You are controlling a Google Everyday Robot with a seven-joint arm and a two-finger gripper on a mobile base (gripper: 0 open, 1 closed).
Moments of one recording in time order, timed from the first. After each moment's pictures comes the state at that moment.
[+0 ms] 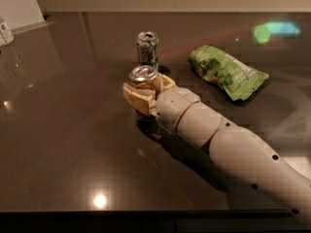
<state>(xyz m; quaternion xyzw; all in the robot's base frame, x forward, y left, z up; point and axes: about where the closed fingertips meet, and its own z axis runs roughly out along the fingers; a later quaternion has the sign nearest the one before) 0.523 0.023 0.913 -0.66 -0.24 -0.66 0.27</state>
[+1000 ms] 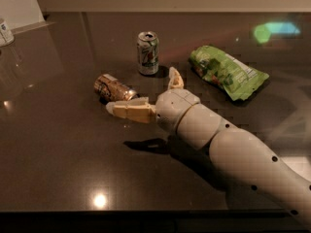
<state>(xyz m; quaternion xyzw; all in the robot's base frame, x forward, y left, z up) 0.523 0.023 0.911 -0.65 -0.24 -0.66 0.27</state>
